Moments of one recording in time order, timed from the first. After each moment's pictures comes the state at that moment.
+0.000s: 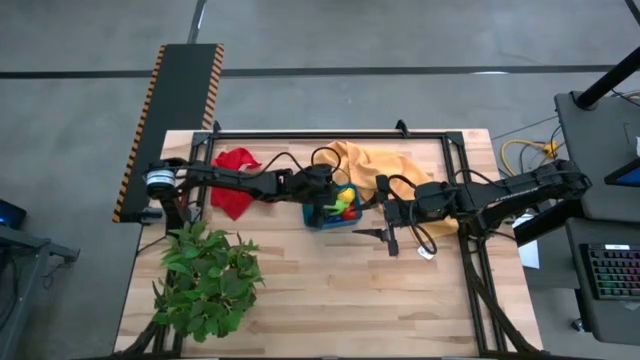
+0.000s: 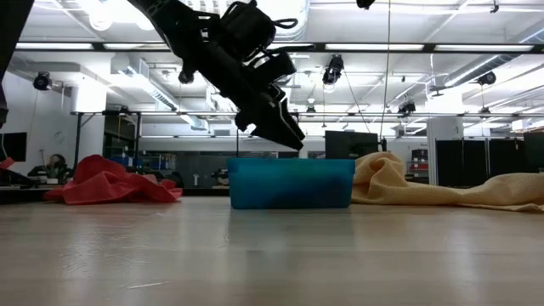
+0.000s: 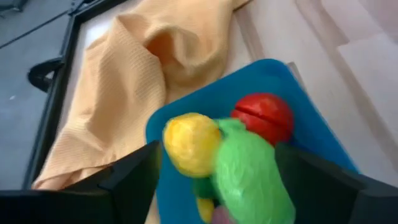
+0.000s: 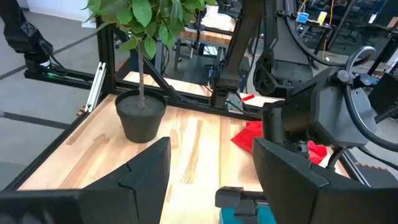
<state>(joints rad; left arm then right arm) 0.15 1.76 1.11 0.02 -0.04 0.46 0.20 1.16 0.91 0.03 0.11 -0.13</state>
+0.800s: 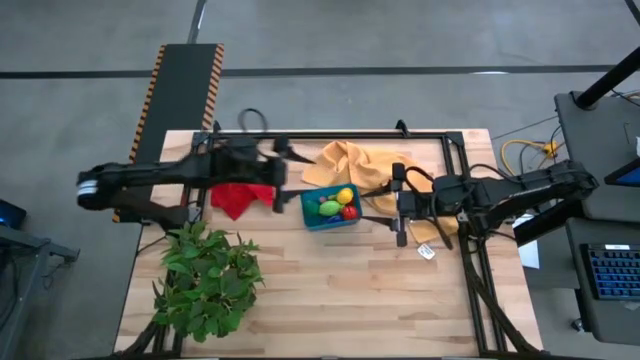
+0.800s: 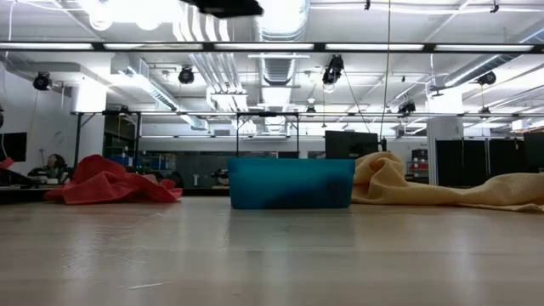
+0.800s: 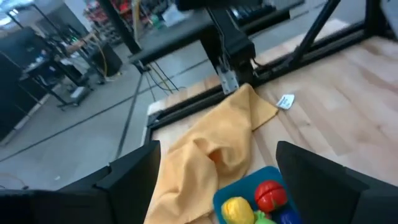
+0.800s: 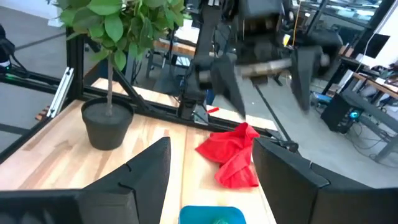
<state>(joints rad) 0.15 1.23 1.09 -0.11 0.06 0.50 0.20 1.06 0.91 0.00 0.21 -0.24</state>
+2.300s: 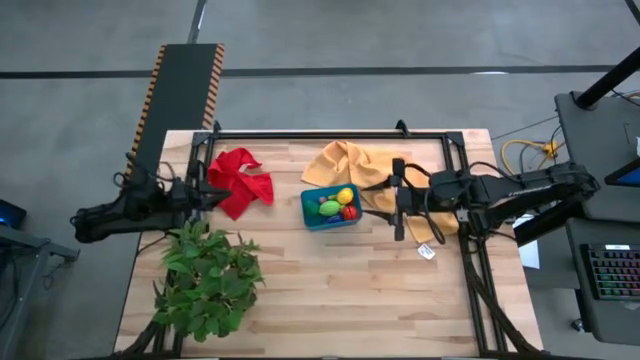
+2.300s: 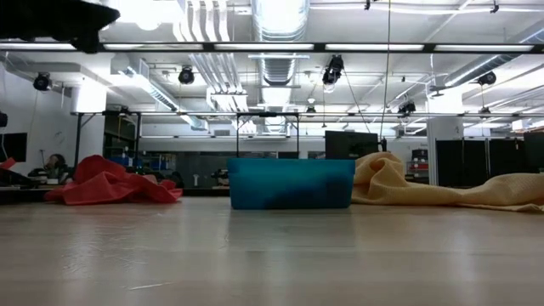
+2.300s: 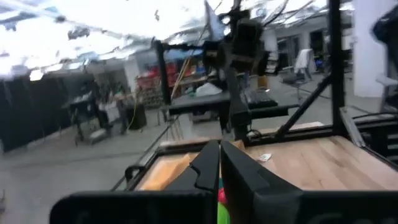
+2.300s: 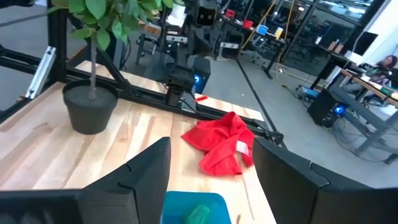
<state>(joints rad) 0.08 0.04 0.33 -0.20 -0.03 0.20 0.15 1.05 0.91 -0.05 0.21 -0.29</state>
